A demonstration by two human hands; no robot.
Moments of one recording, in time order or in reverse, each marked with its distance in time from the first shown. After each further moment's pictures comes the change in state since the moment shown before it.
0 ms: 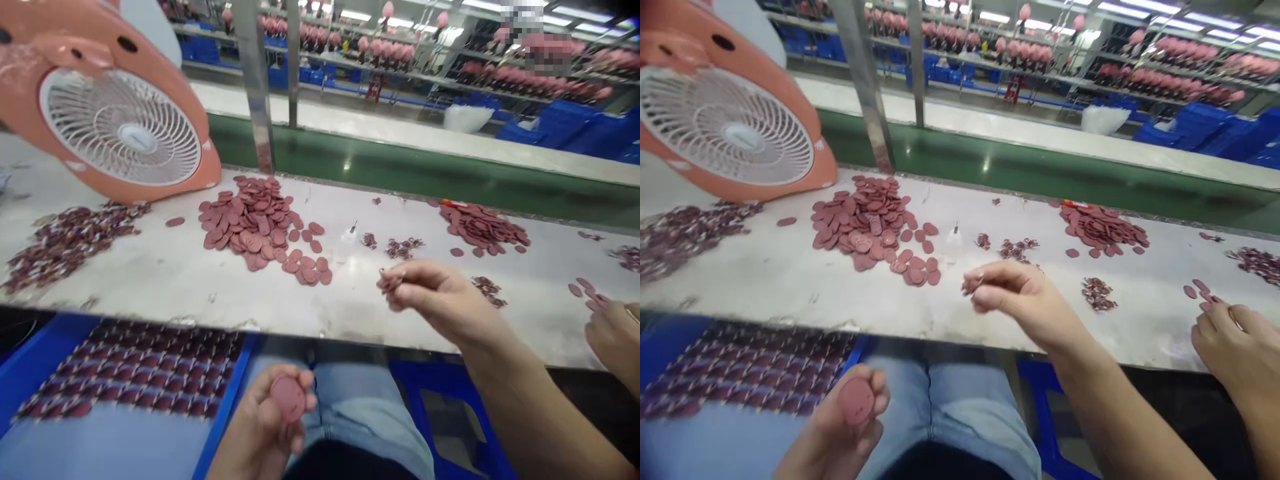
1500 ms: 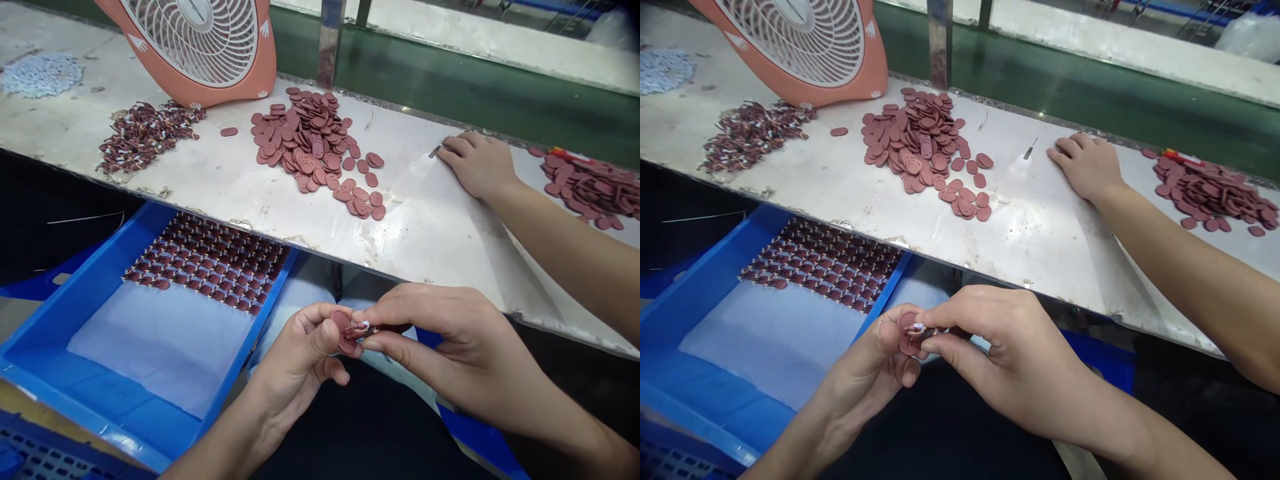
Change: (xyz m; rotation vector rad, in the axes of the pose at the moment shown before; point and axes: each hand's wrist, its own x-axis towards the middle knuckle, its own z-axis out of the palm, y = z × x) left_hand -0.025 -0.015 -0.013 0.021 -0.099 -0.106; right_hand -0.066 -0.002 0.088 -0.535 -0.443 -0.252
